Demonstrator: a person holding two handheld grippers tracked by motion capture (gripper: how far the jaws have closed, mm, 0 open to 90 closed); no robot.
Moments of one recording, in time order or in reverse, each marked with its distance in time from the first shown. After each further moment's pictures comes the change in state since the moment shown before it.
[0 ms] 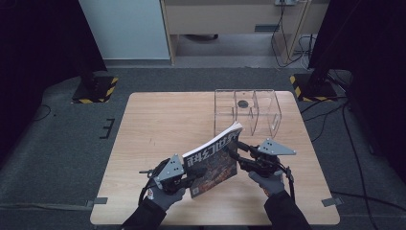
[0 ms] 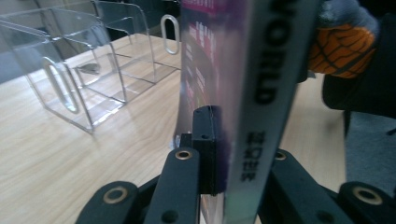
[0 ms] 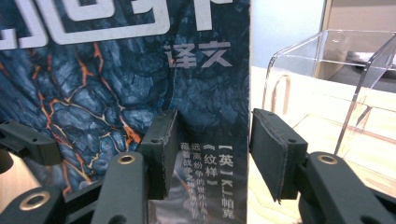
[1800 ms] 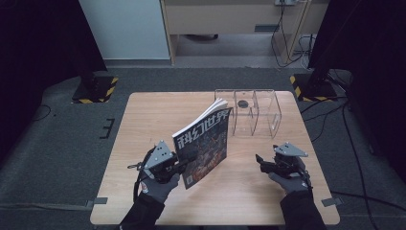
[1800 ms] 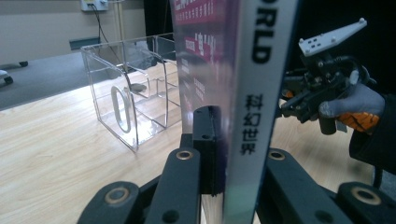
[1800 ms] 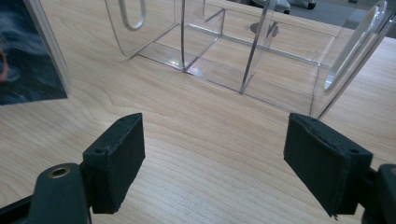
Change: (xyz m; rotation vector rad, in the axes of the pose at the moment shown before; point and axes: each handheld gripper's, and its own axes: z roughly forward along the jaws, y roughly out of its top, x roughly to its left) left arm 0.015 0.034 -0.022 -0.099 0.143 -0.138; right arm -0.059 -0.042 -0.032 0.266 -0.409 -0.038
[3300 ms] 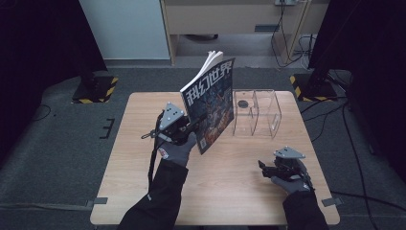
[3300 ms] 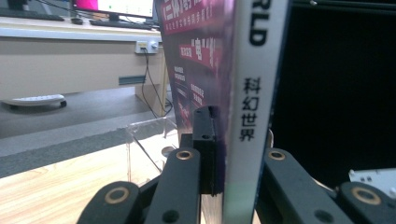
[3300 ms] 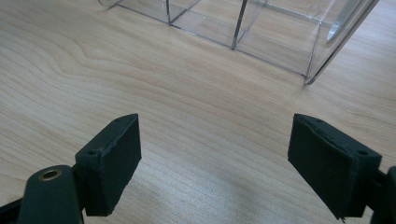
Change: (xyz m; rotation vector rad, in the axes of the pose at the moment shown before) left arm 0.015 0.085 0.053 -0.157 0.187 -0.084; right arm -0.008 -0.022 0.010 0.113 -0.022 -0.025
